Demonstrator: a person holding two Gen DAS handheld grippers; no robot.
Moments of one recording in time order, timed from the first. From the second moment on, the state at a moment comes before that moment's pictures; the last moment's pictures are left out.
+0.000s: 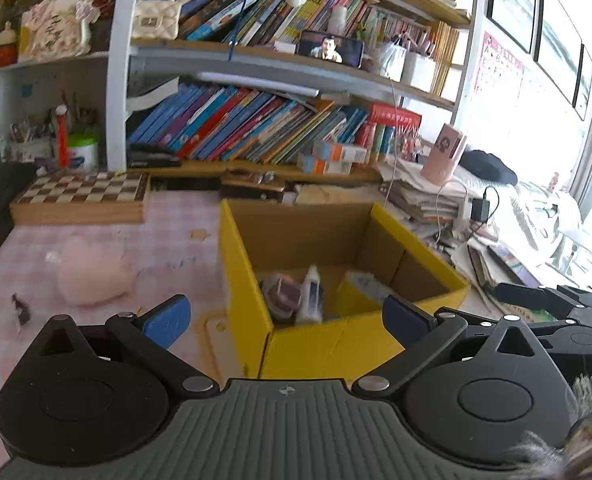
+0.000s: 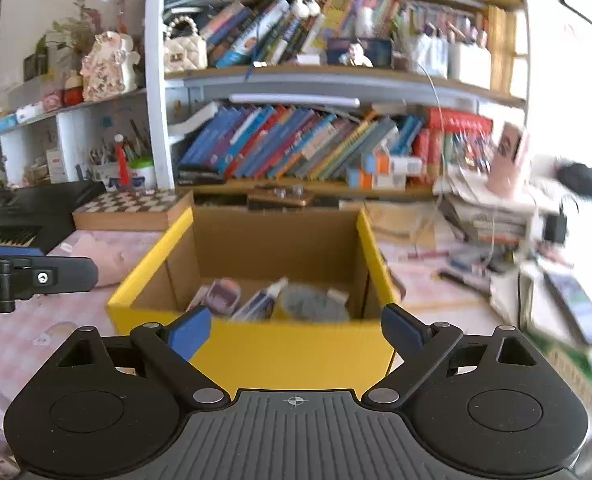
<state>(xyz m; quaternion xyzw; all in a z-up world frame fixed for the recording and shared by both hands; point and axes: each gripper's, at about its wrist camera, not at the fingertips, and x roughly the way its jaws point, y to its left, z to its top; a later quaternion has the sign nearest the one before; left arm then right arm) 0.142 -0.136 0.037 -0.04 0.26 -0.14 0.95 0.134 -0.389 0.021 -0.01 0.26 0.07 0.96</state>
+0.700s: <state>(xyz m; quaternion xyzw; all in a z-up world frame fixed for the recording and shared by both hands) 0.085 -0.064 0.005 -0.03 0.31 -0.15 0.94 0.075 -0.324 -0.005 0.03 0.33 0.04 0.94</state>
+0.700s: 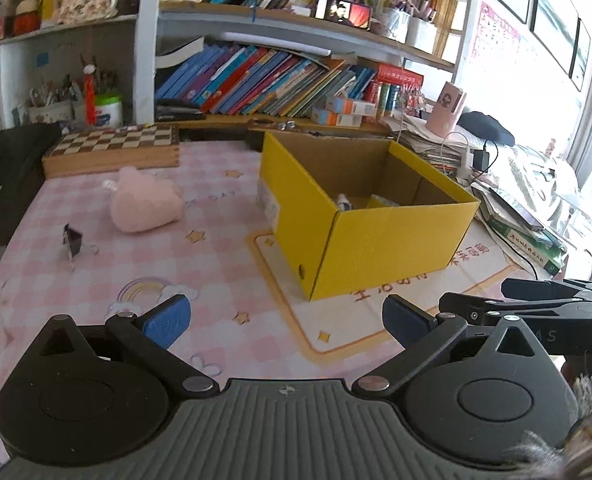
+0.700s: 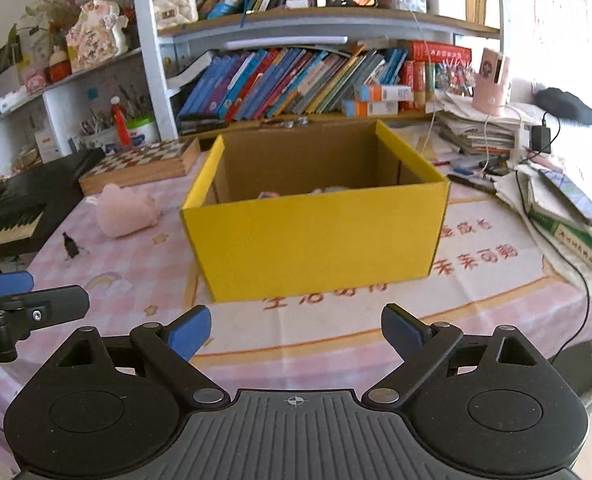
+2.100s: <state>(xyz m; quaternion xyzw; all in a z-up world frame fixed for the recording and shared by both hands) 0.032 0.036 -0.001 -0.04 0.31 -0.10 0.94 0.051 -0.196 -0.010 -0.03 0.34 0.14 0.93</state>
